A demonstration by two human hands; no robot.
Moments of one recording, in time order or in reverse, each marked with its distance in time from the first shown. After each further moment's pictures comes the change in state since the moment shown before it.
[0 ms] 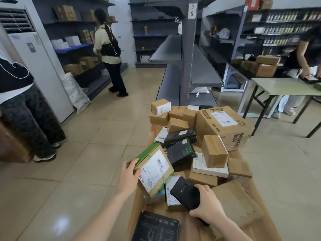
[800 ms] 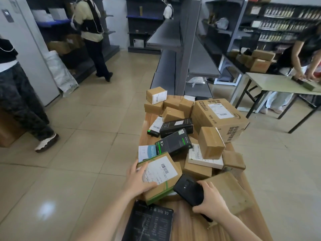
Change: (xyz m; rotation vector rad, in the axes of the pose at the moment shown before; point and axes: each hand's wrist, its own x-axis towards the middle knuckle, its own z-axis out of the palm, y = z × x) left_hand -0.017 -0.022 0.047 0.062 -0.414 -0.032; right_hand -0.008 0.019 0.000 -0.059 0.001 0.042
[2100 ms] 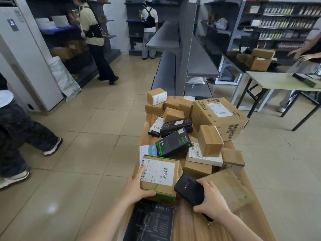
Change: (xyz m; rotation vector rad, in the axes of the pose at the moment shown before) left_hand -0.023 -0.017 0.009 -0.073 -0.117 -0.112; right_hand -0.012 0.008 0.006 0.029 0.030 -0.027
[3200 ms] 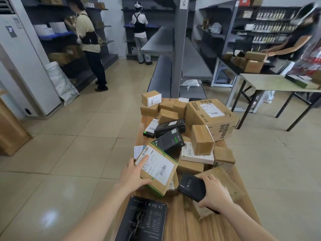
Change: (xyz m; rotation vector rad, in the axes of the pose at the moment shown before) left_hand -0.004 0.049 -0.014 0.334 0.170 0.198; right_hand -0.009 0.024 -0.036 -0.173 0.022 -0.068
